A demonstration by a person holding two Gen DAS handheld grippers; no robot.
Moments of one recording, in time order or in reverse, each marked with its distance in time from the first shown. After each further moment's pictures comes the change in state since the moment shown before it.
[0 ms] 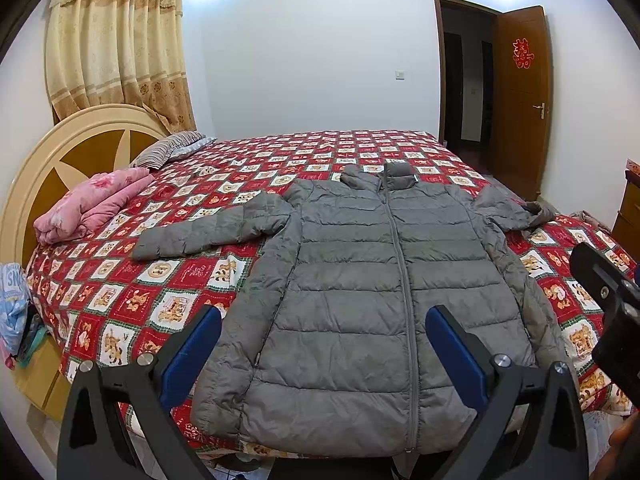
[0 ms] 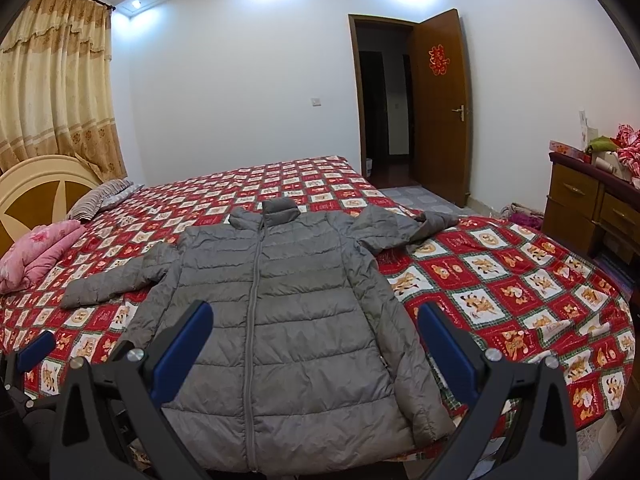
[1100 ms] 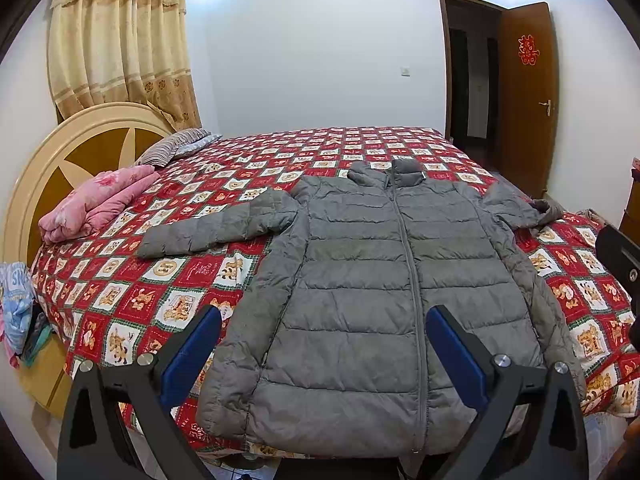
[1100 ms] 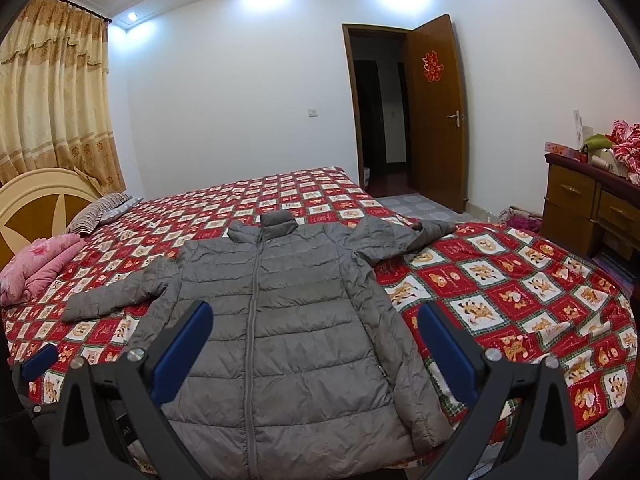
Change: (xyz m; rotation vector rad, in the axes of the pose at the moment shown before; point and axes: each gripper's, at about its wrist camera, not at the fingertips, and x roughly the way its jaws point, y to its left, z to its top) left arm 0.004 0.005 0.000 -0.003 0.012 0.015; right arm -0.004 -0.005 0.001 0.022 -0.046 0.000
